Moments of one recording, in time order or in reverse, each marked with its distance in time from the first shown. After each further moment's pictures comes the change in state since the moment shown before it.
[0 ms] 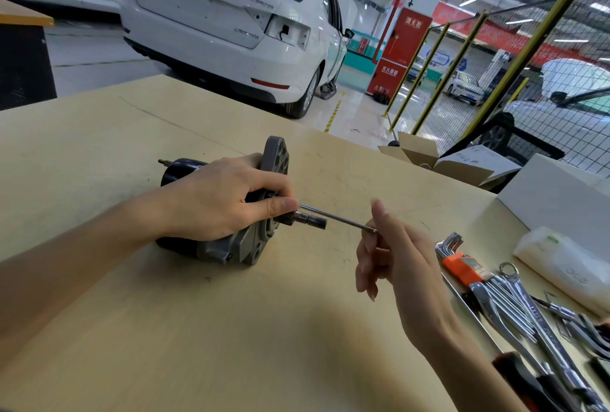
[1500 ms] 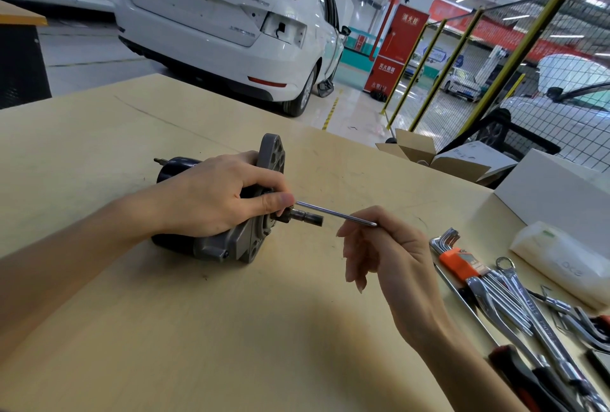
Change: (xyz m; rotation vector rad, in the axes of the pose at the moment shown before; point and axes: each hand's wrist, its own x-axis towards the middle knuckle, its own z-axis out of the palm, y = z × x) left_hand 0.001 -0.001 0.000 -0.050 0.007 -0.010; right_hand 0.002 0.008 0.001 -0.035 0.026 -0.034
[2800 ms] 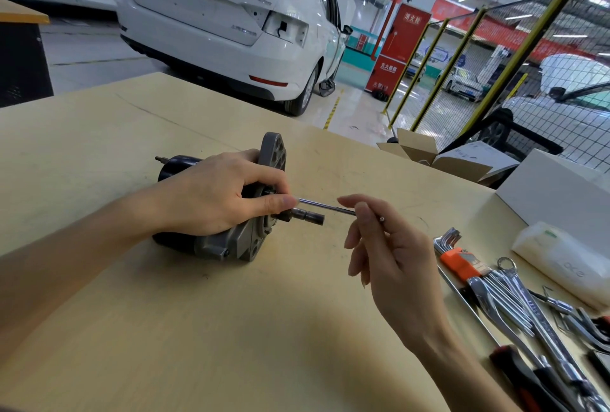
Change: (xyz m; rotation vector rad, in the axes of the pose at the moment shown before) left_hand -0.001 -0.003 0.001 0.009 0.016 -0.017; right_hand -0.003 0.001 0.006 -0.228 0.080 -0.265
